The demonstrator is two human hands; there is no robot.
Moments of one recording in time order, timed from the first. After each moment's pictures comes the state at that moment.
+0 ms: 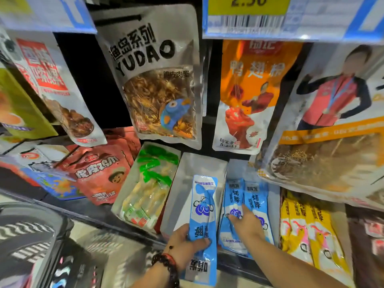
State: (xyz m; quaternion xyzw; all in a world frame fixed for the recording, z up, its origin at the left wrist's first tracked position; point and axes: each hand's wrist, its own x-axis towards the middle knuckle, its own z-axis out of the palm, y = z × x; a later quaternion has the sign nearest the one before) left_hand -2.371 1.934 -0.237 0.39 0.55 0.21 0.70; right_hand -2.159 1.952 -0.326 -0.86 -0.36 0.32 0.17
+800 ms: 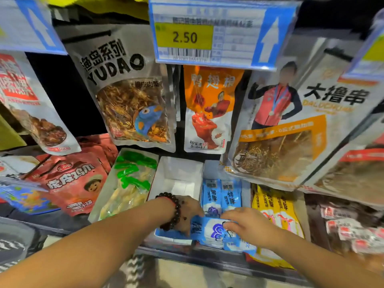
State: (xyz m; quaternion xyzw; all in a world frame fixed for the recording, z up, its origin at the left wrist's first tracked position) left_hand -2.311 2.009 -0.159 0.89 0.28 -0.32 0.17; right_hand -2.100 1.898 -0.222 -0.61 -0.78 0.17 0.04
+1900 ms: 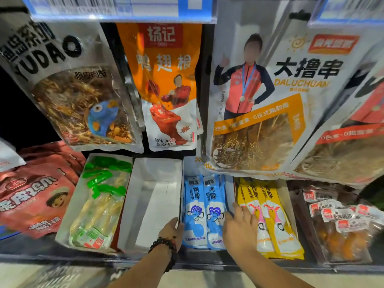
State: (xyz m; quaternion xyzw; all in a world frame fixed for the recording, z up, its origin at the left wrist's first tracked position) left_hand -2.282 1.968 -0.316 0.56 0.64 0.04 0.52; right_hand -2.108 1.874 -0.328 -0.87 -0.49 0.02 0.03
